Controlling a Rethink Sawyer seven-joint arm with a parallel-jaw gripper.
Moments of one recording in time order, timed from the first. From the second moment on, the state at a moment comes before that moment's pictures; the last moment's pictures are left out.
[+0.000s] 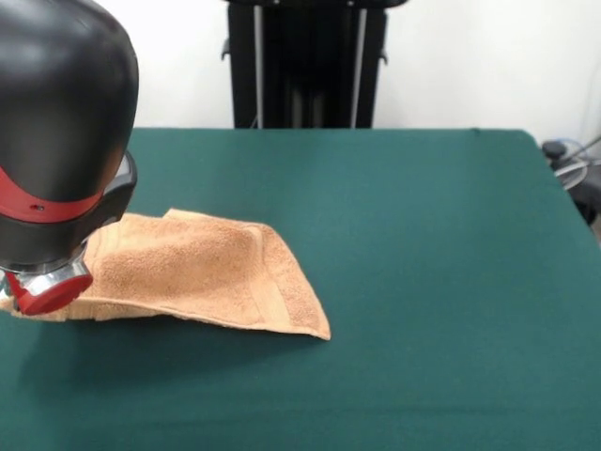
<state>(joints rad) -0.26 0.07 -0.80 0.59 0.40 1.06 2.06</state>
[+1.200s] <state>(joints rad) -0.26 0.06 -0.80 0.51 0.40 1.13 2.06</state>
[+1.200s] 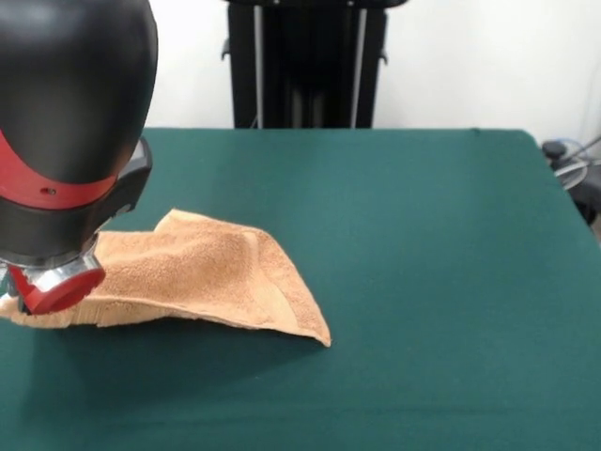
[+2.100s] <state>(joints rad) -0.18 -0.04 -0.73 0.55 0.40 1.16 2.06</state>
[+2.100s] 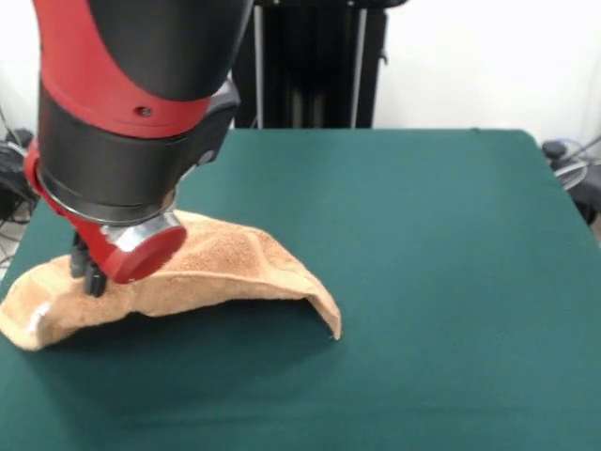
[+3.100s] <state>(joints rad) -0.17 -0.10 -0.47 0.73 0.36 0.94 2.06</state>
